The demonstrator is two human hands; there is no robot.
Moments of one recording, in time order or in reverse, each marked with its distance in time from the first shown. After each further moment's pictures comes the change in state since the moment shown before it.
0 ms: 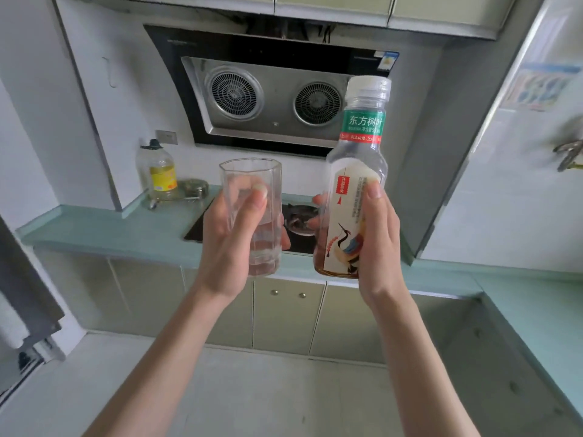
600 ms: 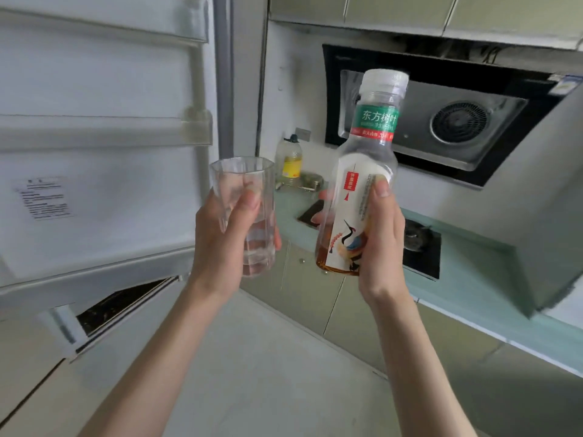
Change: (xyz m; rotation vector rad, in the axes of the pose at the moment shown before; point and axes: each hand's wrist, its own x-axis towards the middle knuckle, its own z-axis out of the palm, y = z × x) left_hand -0.146 0.135 -0.140 0.210 0.444 0.036; right_hand -0.126 -0.054 0.148 0.242 -0.378 0.048
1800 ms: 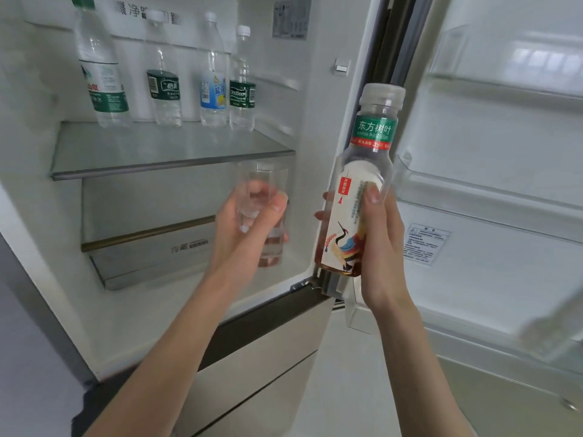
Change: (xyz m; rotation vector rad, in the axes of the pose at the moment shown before) left_hand -0.041 0.157 -0.479 0.467 0.655 -0.073; right_hand -0.104 0.043 0.520 0.251 -0.714 0.154
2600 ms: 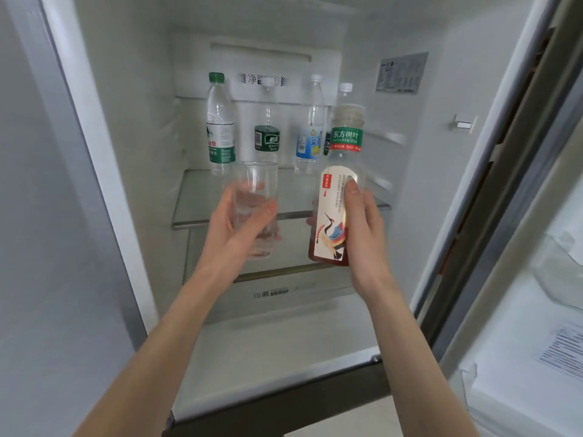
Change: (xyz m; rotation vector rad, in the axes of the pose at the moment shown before) left_hand 0.075 0.030 -0.131 0.221 0.219 0.145; right_hand 0.102 0.016 0.148 0.188 -0.256 0.123
